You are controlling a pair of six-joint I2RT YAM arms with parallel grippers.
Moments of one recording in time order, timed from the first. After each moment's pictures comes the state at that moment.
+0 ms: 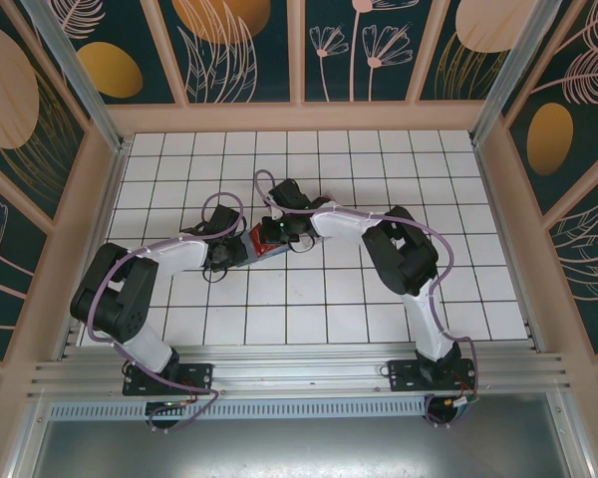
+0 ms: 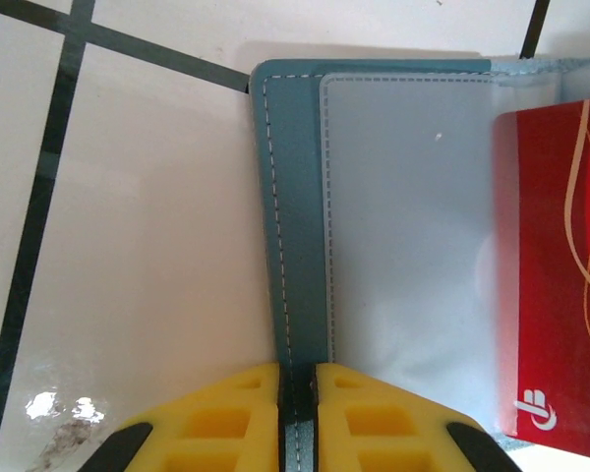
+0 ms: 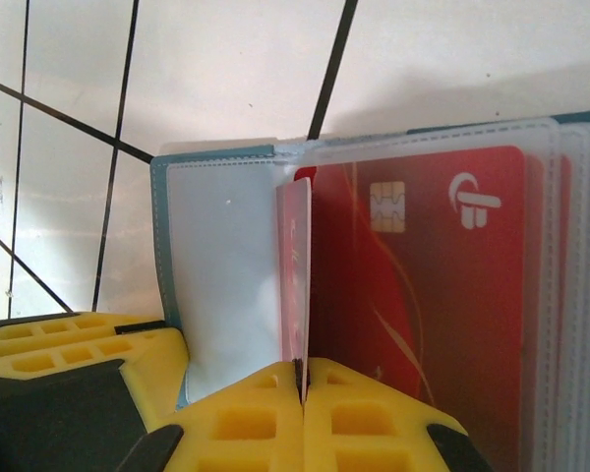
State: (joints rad) left arm -0.43 1.66 0.81 -0.32 -0.04 -0.74; right arm 0.77 2.17 1.53 -0.33 -0.37 0.59
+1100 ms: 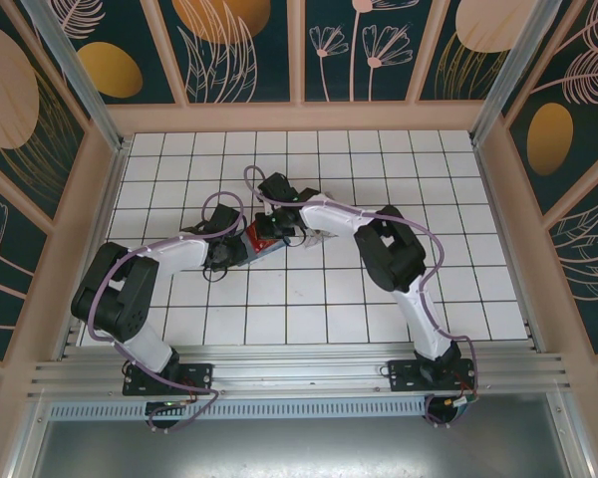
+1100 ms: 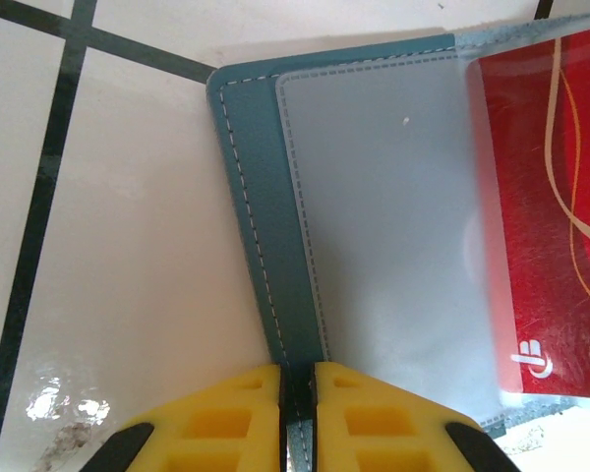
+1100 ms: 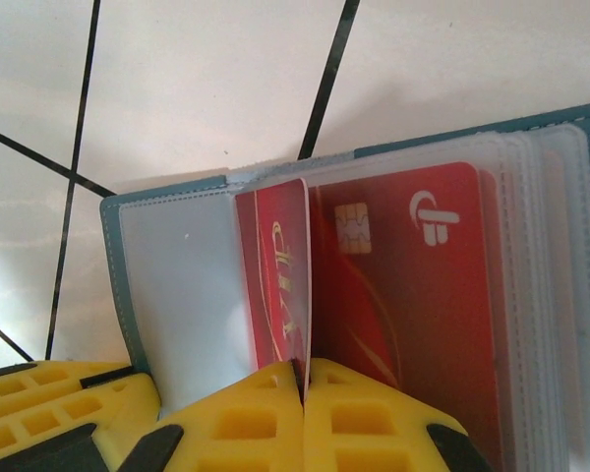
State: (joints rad) left arm -0.43 1.67 0.82 -0.33 -0.04 -0.74; right arm 0.80 2.26 1.72 -0.50 -0.27 0.54
